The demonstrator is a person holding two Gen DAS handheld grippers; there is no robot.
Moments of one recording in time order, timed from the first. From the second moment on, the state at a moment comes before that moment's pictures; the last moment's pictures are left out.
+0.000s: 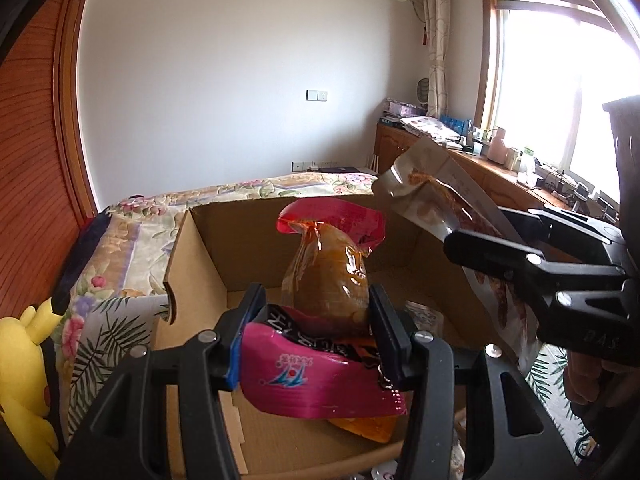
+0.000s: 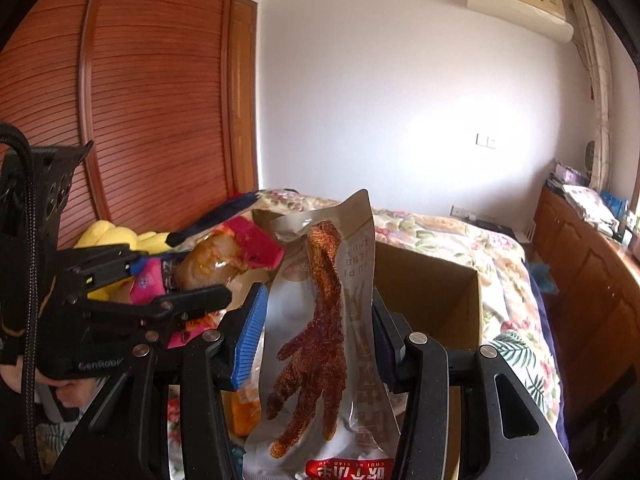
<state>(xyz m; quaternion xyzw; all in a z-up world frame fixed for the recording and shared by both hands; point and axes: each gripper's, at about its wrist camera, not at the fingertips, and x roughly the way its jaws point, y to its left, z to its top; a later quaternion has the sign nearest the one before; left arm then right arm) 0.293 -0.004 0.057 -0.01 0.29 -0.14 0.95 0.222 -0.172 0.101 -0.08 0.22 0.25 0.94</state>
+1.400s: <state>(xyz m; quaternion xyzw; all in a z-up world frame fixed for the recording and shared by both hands) 0.277 -0.007 0.053 0.01 0.27 -0.13 0.95 0.236 -0.155 0.091 -0.08 0.25 0.19 0.95</state>
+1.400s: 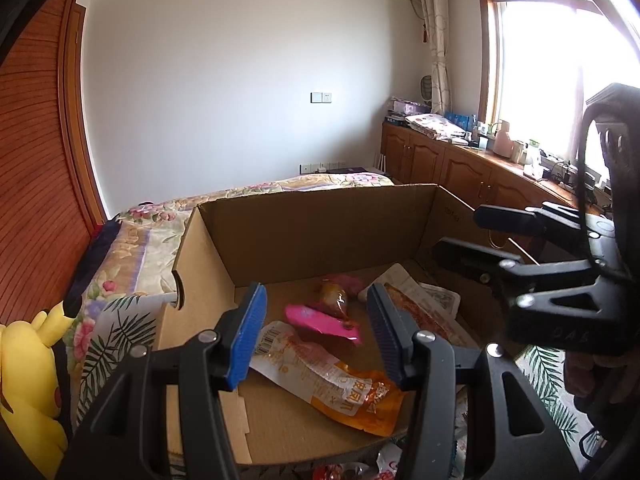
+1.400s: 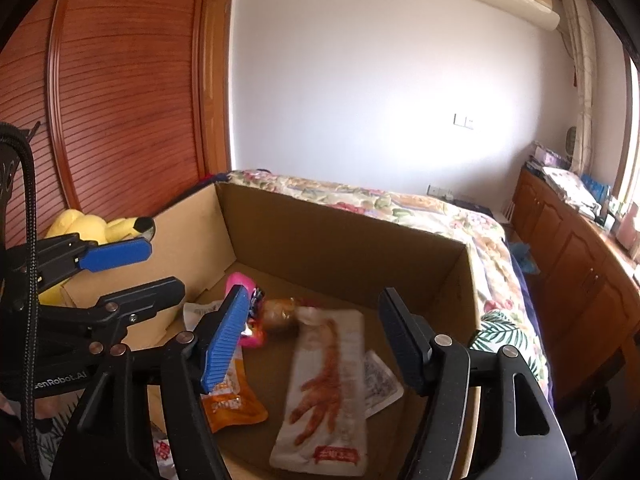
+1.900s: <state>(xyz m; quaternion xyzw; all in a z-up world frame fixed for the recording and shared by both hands) 0.201 0.002 0.067 0.01 0.26 -0.15 0.96 0.142 -0.199 0.100 -0.04 0.23 0.20 0.95</state>
